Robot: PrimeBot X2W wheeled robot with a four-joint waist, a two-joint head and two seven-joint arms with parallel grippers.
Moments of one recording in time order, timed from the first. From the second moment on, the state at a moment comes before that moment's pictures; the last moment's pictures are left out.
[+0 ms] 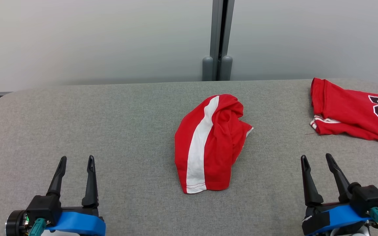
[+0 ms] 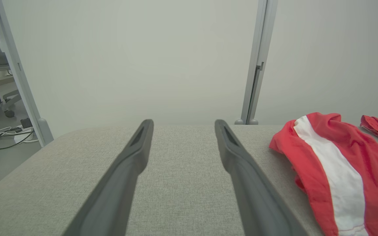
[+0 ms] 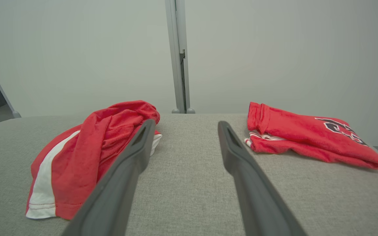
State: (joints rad) left arm -0.02 0.10 0.01 0.22 -0.12 -0.11 -0.26; right arm -0.05 -0.05 -0.04 0.22 0.11 0.13 -0.26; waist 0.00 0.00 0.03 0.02
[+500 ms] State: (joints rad) left arm -0.03 0.10 0.02 0.23 -0.10 -0.12 -0.26; right arm -0.05 -0.05 -0.04 0.23 0.11 0.13 -0.26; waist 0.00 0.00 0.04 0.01
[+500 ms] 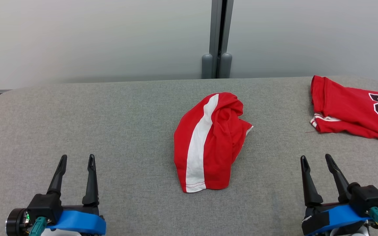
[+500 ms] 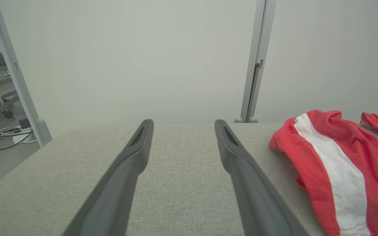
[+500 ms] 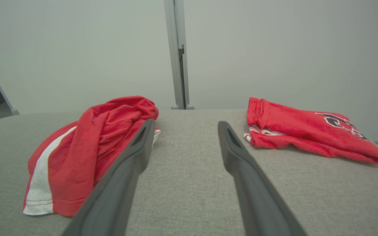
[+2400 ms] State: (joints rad) left arm -0.27 0.05 -0.11 0.24 -0.16 -0.13 -0.26; right arm -1.02 -0.30 0.32 1.00 0.13 0.13 -0.03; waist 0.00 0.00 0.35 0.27
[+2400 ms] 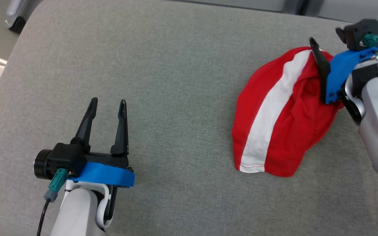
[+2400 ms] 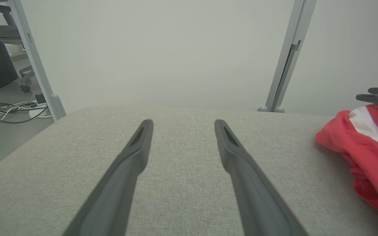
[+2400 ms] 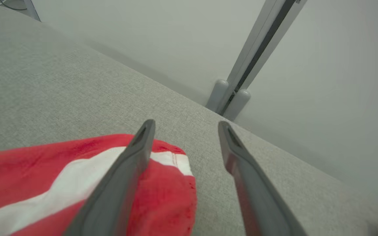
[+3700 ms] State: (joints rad) left arm -0.21 0.05 -0.07 0.23 -0.15 -0.13 -0.26; right arm -1.04 -0.40 0.42 1.07 0.32 0.13 -0.26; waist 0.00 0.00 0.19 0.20
